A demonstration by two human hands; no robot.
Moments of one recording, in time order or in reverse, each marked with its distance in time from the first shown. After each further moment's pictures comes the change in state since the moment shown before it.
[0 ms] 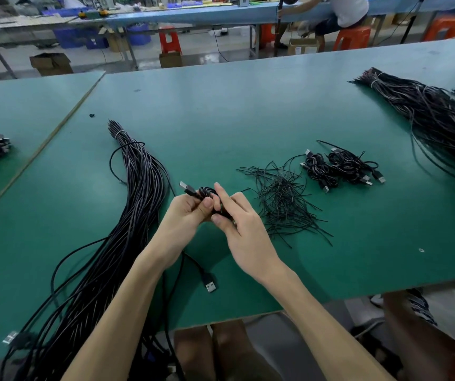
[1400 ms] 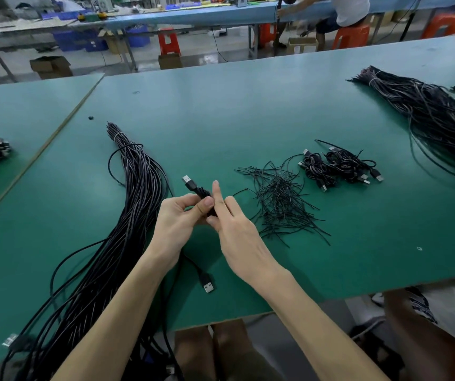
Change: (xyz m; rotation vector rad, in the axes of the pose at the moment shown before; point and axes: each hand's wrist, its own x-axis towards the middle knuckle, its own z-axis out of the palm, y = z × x) left_hand -0.001 -0.003 0.002 0.025 0.194 -0.035; right_hand -0.004 0.002 0.003 -0.343 -0.096 -0.097
